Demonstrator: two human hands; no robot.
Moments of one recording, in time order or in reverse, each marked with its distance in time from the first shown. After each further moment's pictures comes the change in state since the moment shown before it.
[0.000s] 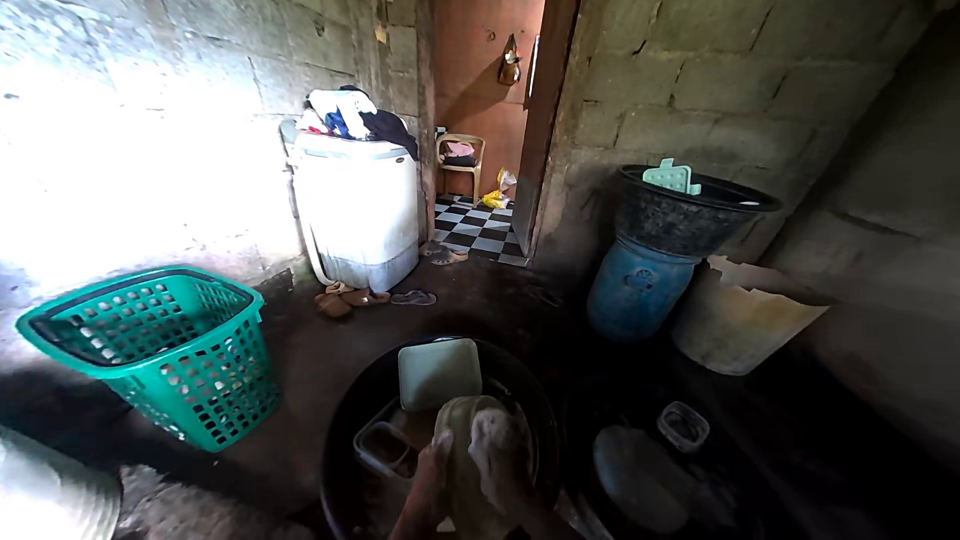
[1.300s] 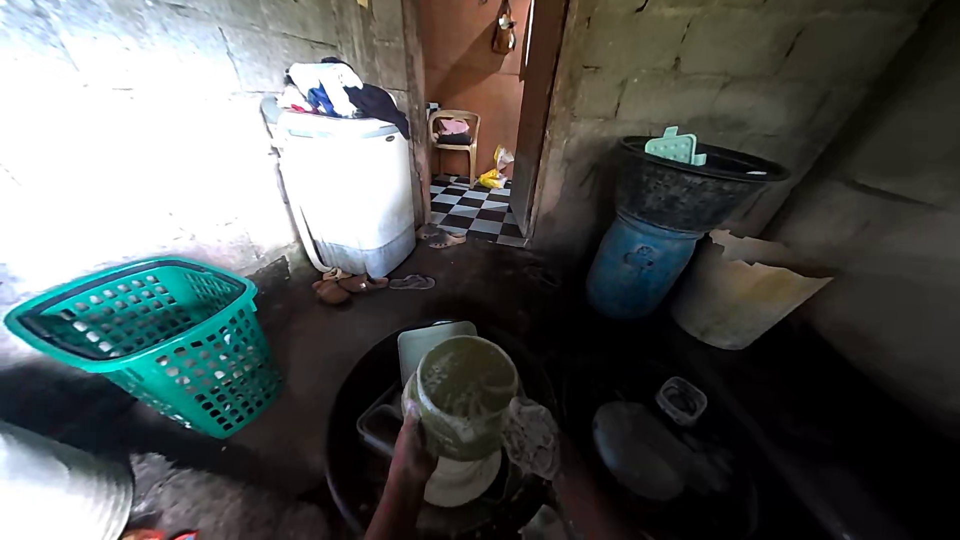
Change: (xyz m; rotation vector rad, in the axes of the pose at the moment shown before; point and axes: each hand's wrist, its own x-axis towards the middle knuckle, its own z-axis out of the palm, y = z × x) left_hand 0.039 -0.008 -0.023 -0.369 0.013 0.049; right_hand -0.003 0.030 -0.064 1.242 -0.253 0.513
